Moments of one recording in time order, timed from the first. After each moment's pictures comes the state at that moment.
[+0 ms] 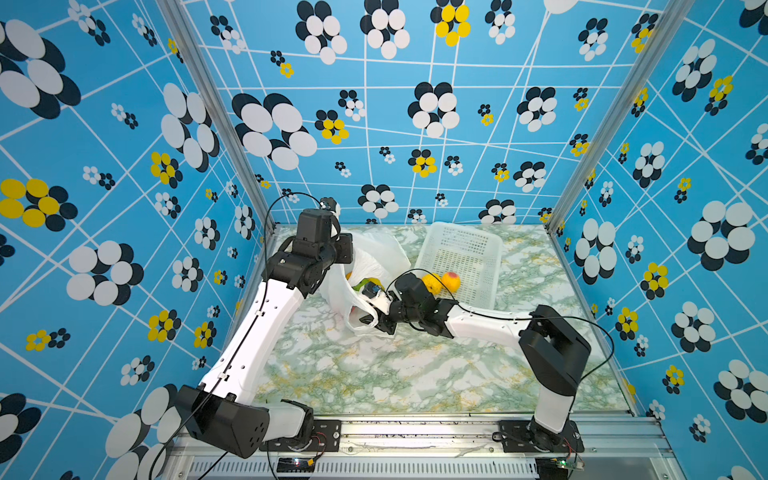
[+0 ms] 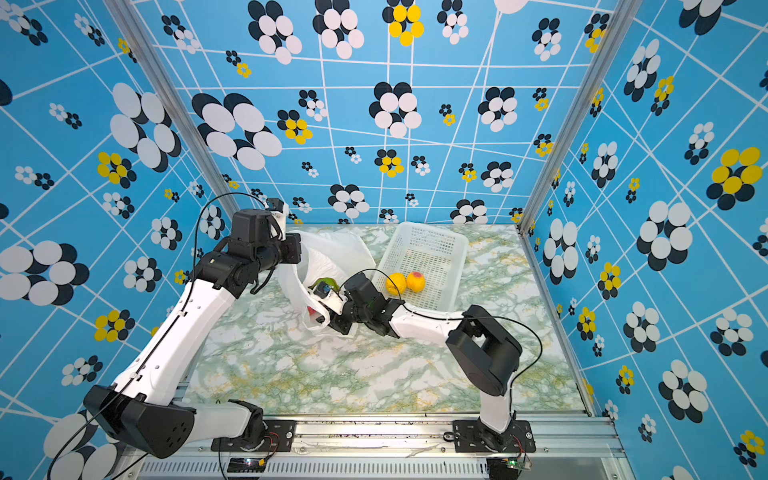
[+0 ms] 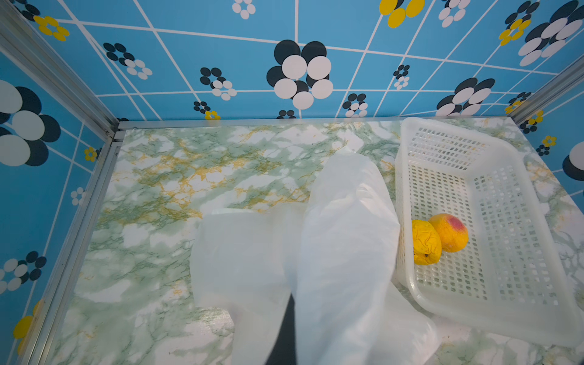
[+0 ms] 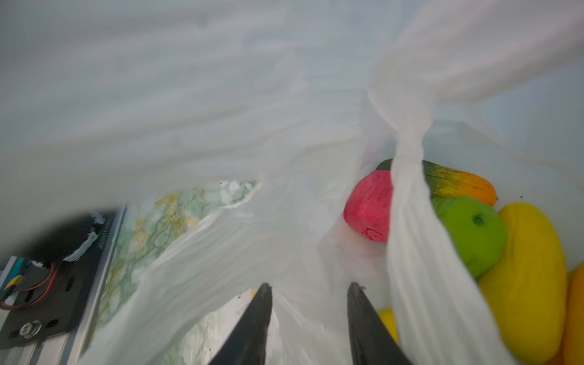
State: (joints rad) left arm -0.29 1.34 1.47 -0.70 -0.05 -0.20; right arm 0.93 1.90 1.23 0.13 -0.34 -0.18
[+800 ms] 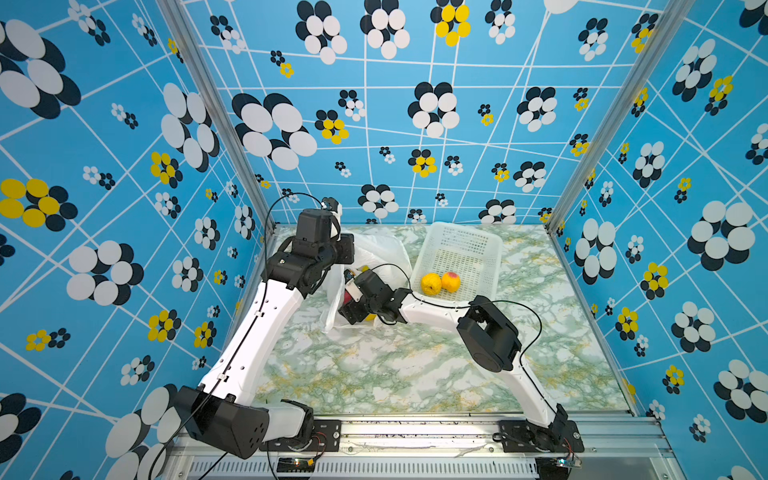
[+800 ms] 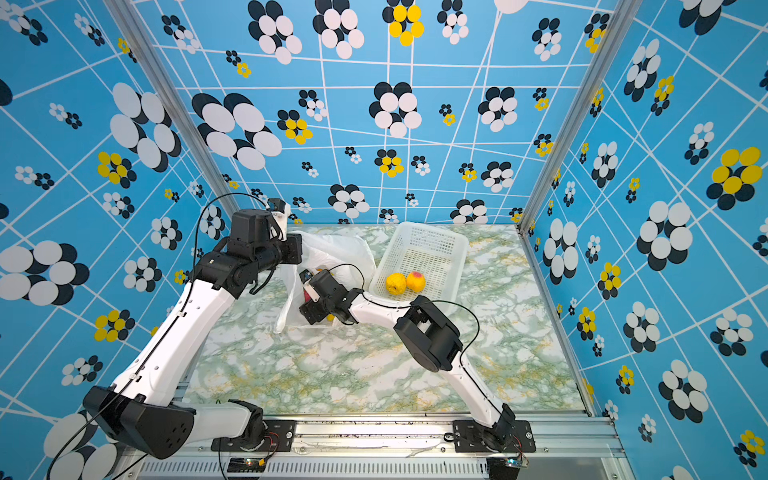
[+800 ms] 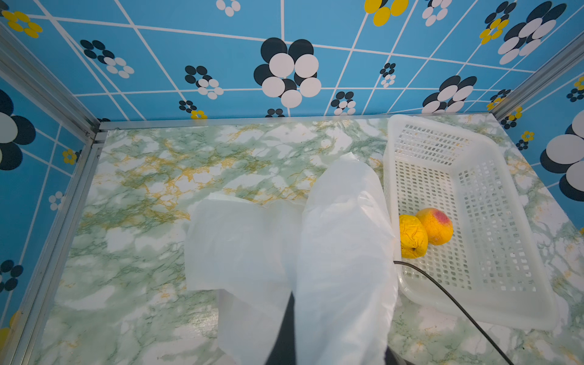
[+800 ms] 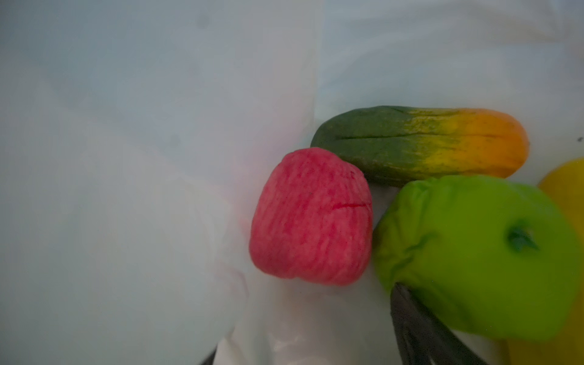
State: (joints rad) left arm -0.29 1.34 1.47 -0.70 -0.01 -0.20; right arm 0.95 2.35 1.80 -0.15 -0.06 0.11
